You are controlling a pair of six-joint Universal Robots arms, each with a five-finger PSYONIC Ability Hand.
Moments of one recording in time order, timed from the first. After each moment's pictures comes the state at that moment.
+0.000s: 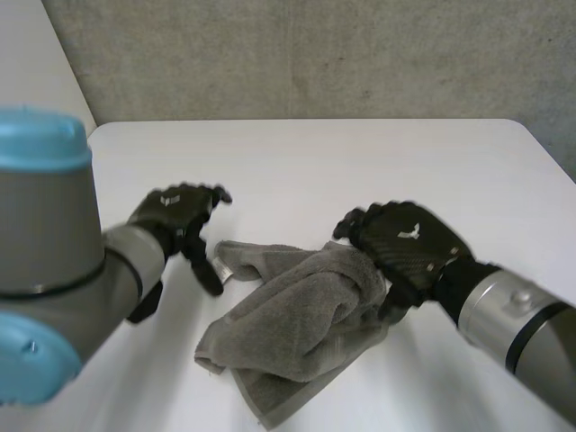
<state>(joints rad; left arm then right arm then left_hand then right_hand) 4.16 -1.85 -1.47 2.90 -1.67 3.13 2.02 -1.55 1.79 0.09 1.22 2.80 0.29 0.28 0.27 0.29 0.27 0.33 0.31 0.33 0.33 0.17</state>
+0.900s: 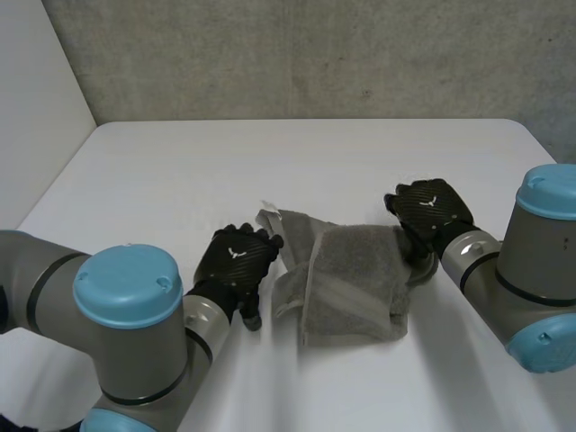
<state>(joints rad) 4.00 -2.02 -1.67 3.40 -1.68 3.34 1.93 -1.14 1.58 -0.16 1.45 2.67 0.36 0.36 0.36 0.36 0.37 0.31 0.30 0.31 0.31 0.12</state>
